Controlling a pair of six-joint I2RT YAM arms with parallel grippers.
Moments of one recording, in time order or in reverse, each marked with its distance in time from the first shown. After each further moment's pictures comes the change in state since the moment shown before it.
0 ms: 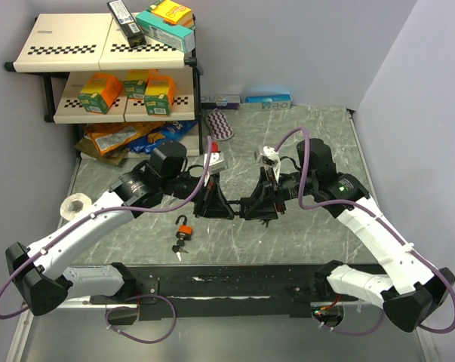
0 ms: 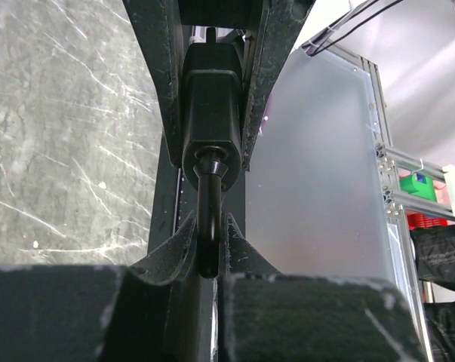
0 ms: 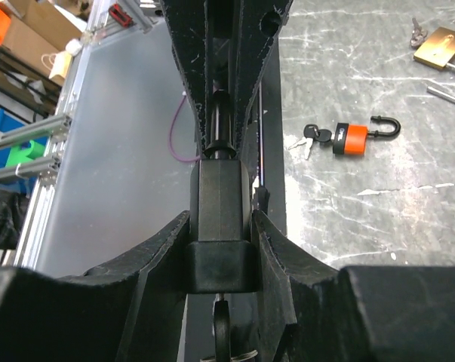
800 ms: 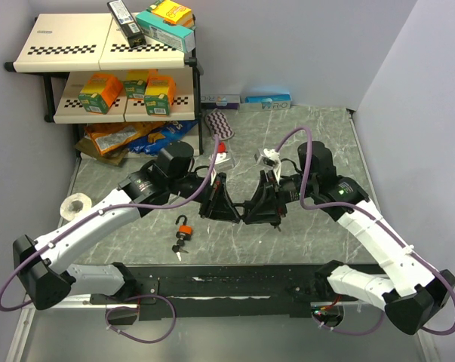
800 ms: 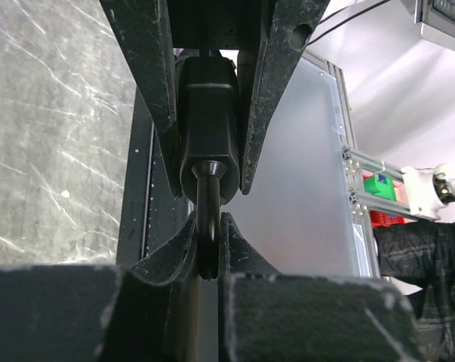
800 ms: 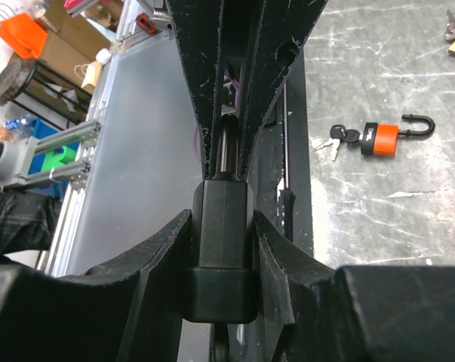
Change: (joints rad) left arm -0.032 0.047 -0.002 0.080 0.040 -0.113; right arm 0.008 -0.006 -0.052 0.077 -0.049 0.112
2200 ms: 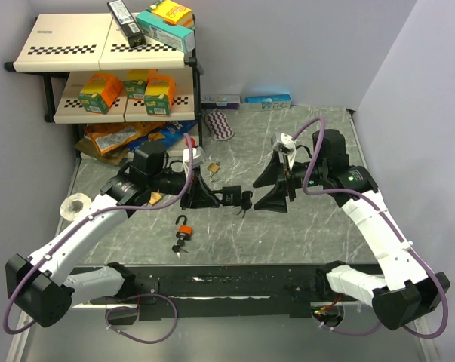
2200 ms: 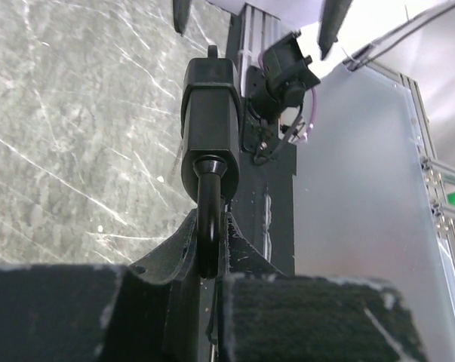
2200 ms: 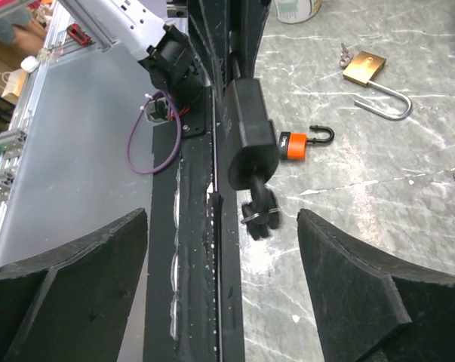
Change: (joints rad) left arm 0.262 -0.116 -0.160 0.037 0.074 0.210; right arm -0.211 0.035 0.098 -0.146 -0.027 -0.273
